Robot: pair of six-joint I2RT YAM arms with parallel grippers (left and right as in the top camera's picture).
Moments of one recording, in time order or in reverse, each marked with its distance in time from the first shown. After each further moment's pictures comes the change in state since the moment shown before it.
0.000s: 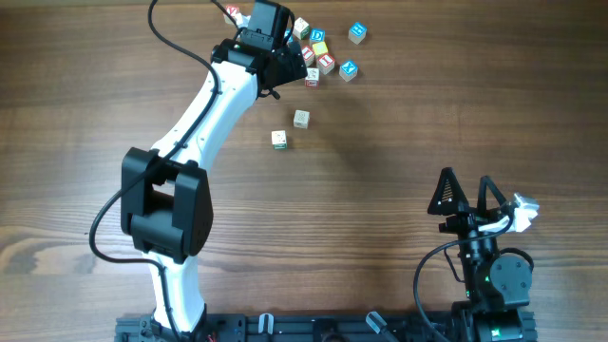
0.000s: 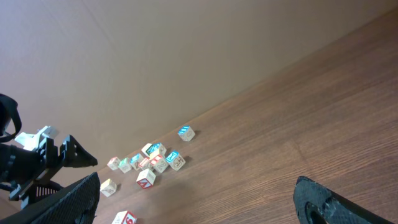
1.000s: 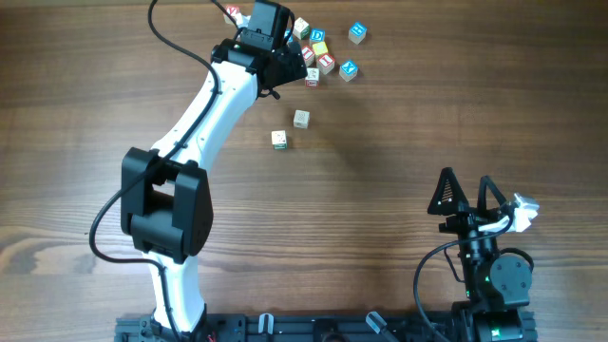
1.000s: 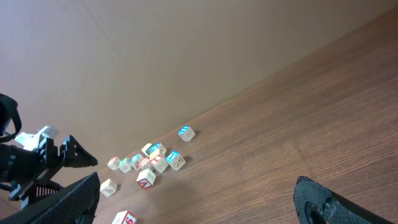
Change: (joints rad) left arm 0.000 0.000 0.000 0.000 0.000 0.000; right arm 0.000 0.000 0.000 0.000 0.000 0.000
